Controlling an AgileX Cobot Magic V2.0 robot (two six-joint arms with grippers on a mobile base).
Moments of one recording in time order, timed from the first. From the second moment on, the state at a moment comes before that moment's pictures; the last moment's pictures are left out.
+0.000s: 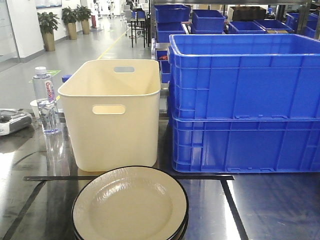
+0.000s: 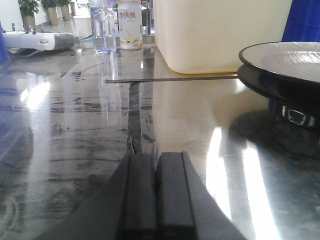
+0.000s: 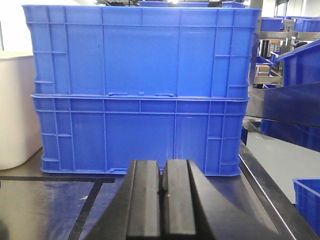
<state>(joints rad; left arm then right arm) -0.04 -0.01 0.03 0.01 0.17 -0.07 0.35 0.25 -0.31 1.76 -0.32 -1.82</state>
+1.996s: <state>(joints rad) -0.05 -0.01 0.03 0.02 0.17 -0.07 0.01 -0.01 0.03 -0.21 0.14 0.23</state>
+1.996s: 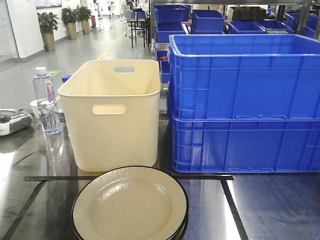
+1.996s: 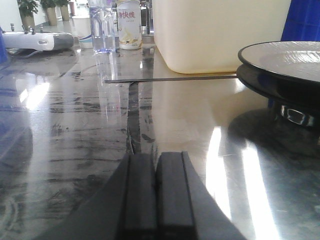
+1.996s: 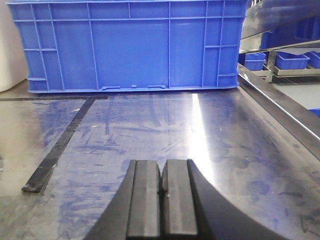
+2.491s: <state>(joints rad) -0.05 -0.01 0.03 0.02 0.17 -0.07 0.01 -0.01 0.03 -0.21 0.14 0.23</state>
